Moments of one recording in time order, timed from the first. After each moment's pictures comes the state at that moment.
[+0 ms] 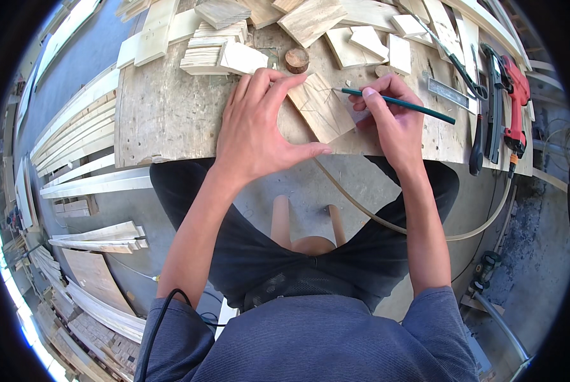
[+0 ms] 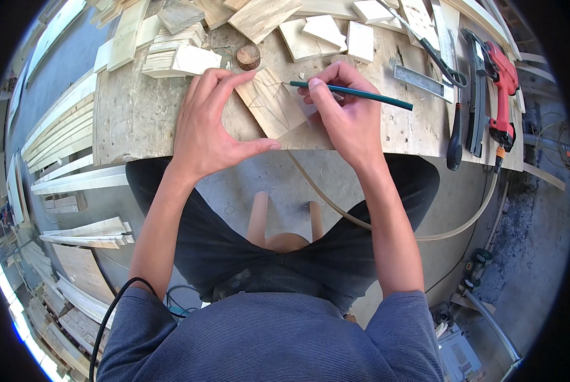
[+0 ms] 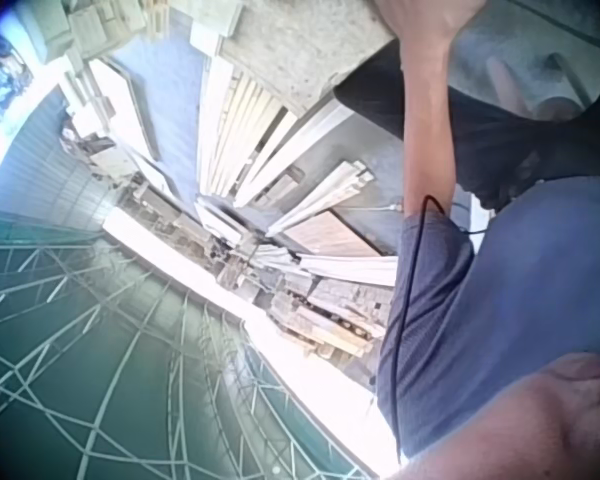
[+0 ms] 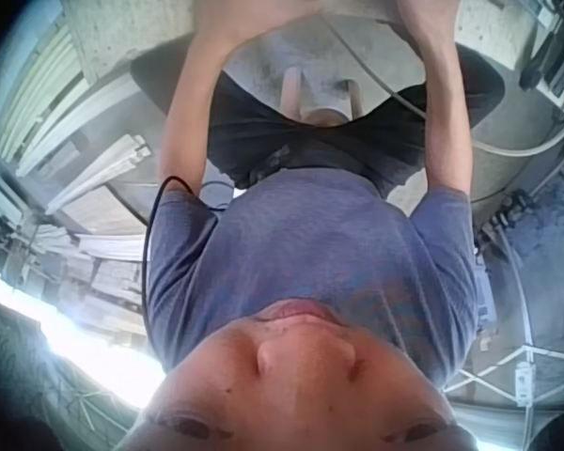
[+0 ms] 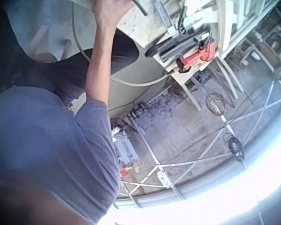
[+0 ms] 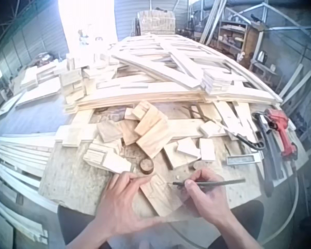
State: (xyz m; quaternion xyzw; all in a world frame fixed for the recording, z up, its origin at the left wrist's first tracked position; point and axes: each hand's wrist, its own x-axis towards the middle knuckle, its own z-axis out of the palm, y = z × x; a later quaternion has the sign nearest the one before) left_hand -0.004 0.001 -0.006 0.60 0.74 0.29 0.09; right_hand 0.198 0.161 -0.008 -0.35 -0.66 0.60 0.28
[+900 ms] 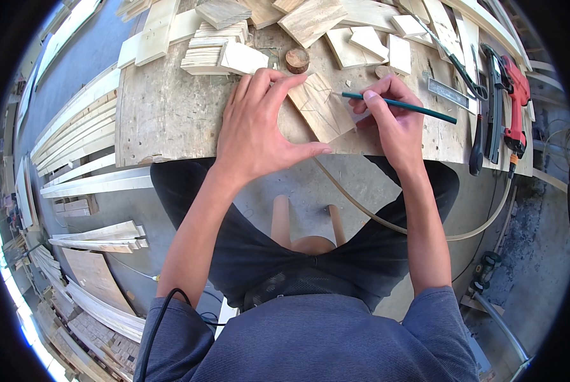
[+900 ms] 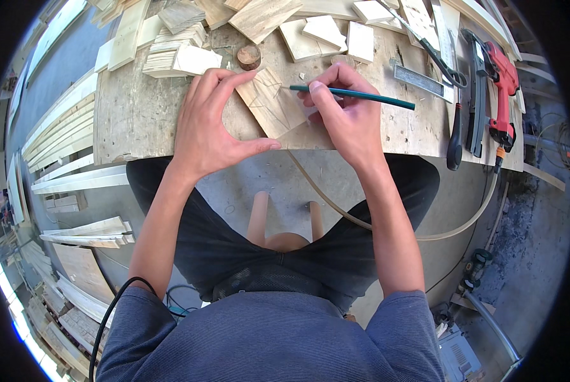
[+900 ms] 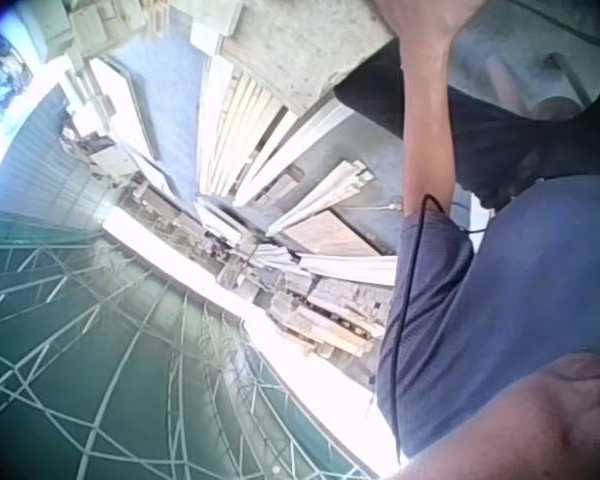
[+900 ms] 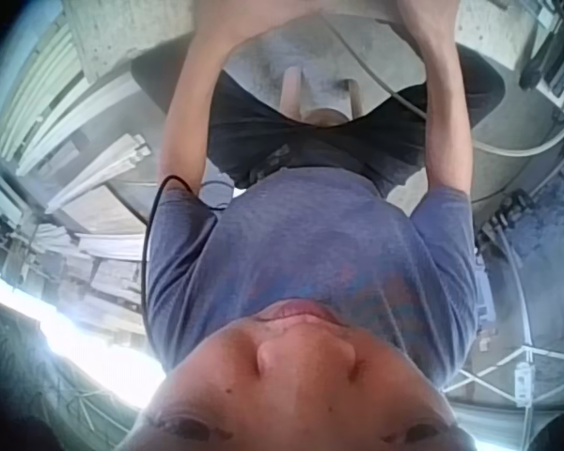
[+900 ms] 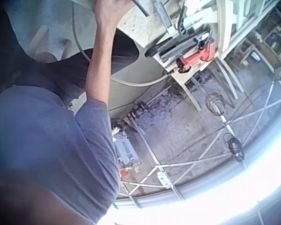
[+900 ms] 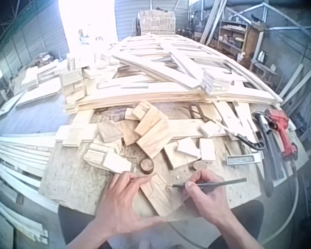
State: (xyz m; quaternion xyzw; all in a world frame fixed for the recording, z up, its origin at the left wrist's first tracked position) left_hand -0.003 0.001 -0.007 0.60 0.74 0.30 0.07; right_hand 0.201 0.162 -0.007 -0.33 -0.66 0.61 0.28
